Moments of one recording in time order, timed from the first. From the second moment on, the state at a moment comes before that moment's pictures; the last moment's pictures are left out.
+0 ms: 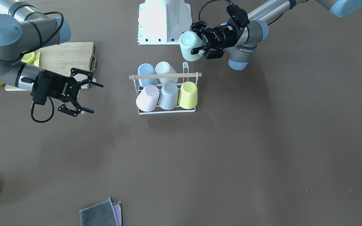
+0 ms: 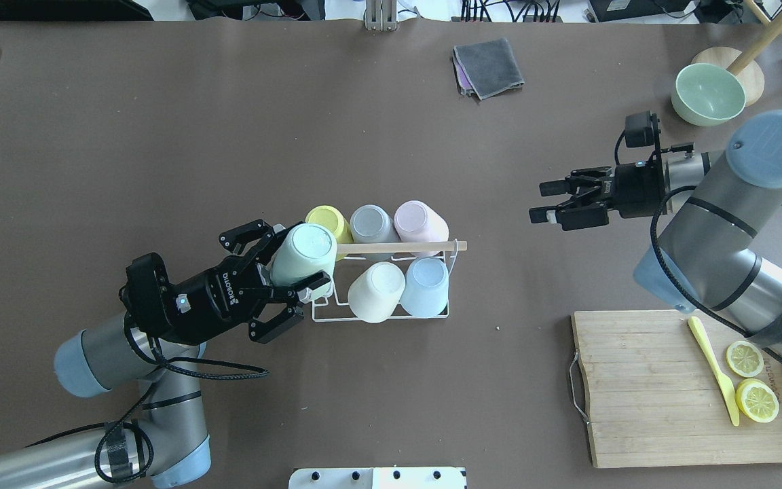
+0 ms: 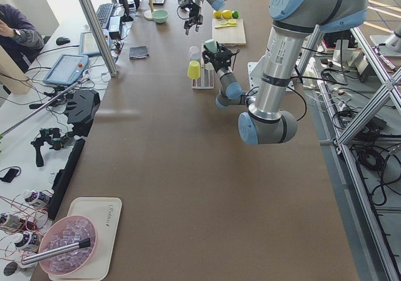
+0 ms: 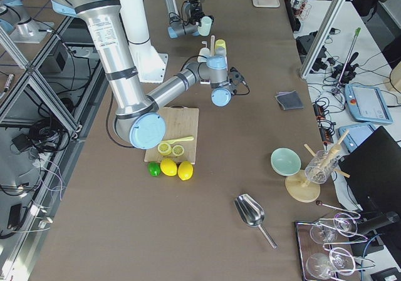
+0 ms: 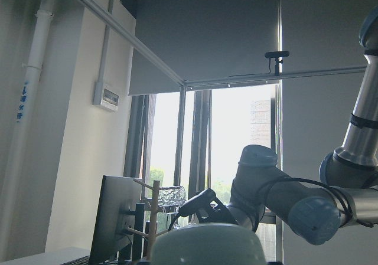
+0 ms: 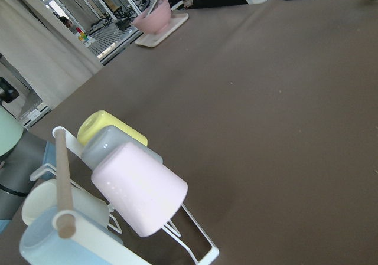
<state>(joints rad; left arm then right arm) -0.32 -2.04 -1.37 -3.84 -1.33 -0.19 0.85 -1.23 1.74 -3.40 3.99 -2.17</state>
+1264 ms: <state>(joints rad) -0.30 -2.07 -1.30 -3.86 -1.33 -0.17 1.01 -1.22 1.55 -3.91 3.82 -2.32</state>
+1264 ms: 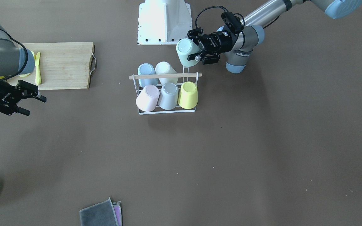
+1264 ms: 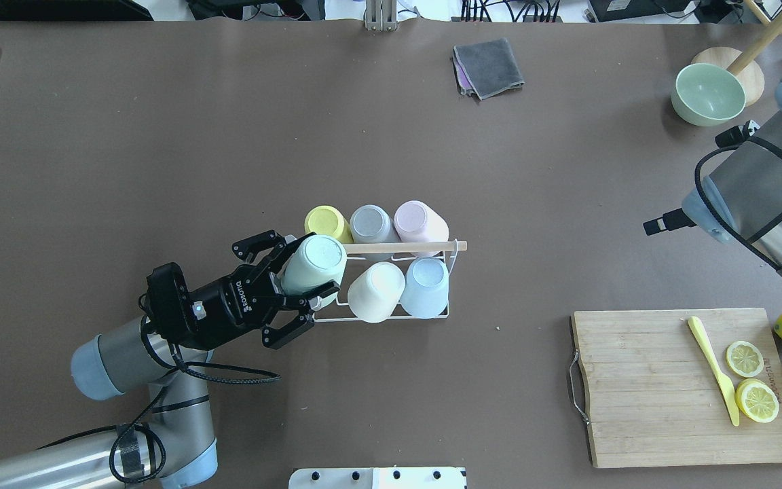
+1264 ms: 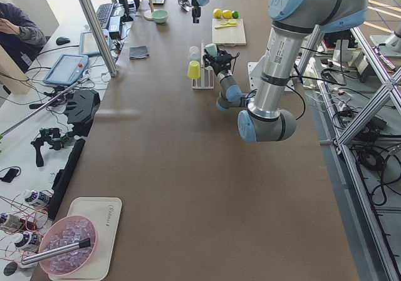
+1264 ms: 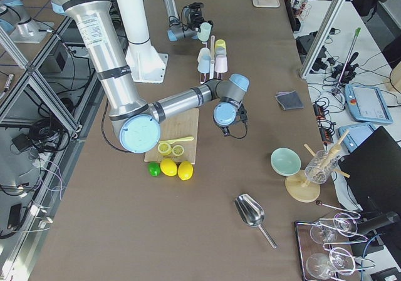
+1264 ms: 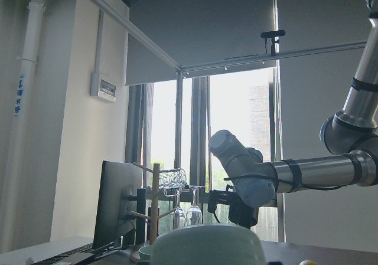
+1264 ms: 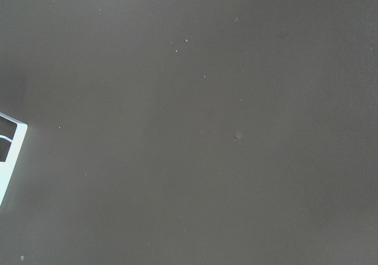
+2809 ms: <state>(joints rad) -0.30 -2.08 -1.29 -3.85 -1.31 -0.17 0.92 -1.20 1.43 -3.26 4.28 -1.83</state>
